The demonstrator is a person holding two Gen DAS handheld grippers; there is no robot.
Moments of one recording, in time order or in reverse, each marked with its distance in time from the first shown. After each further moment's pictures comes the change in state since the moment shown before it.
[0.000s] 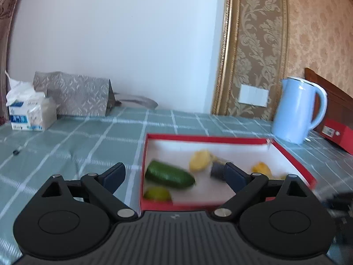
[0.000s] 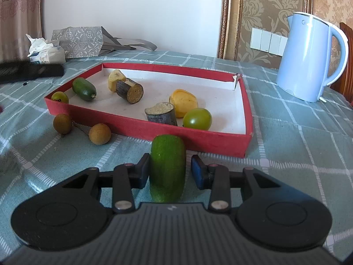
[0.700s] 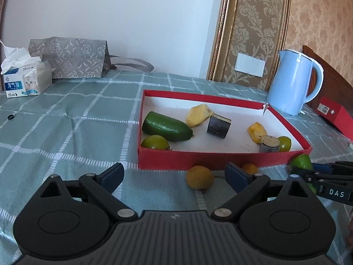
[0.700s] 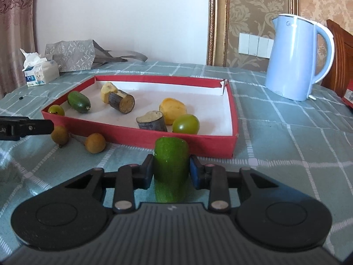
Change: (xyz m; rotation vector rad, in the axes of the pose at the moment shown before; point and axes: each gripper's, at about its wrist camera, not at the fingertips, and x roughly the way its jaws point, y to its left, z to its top) left arm 0.004 0.006 -0.026 -0.017 0.176 -0.026; right arm -0.015 -0.006 -0.004 0.055 -0.060 -0.031
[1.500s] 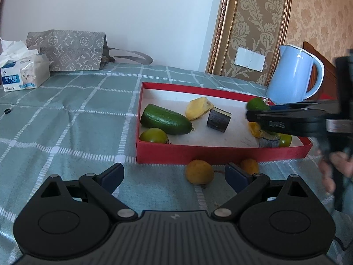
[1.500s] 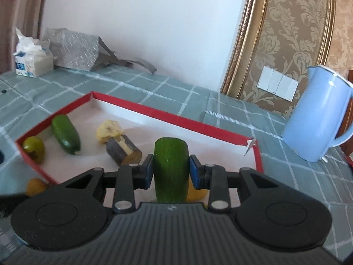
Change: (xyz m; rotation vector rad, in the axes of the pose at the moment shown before) left arm 0.006 0.002 0.001 -0.016 0.040 -0.016; right arm 0.083 0.054 0.084 -0.197 -0.005 -0.069
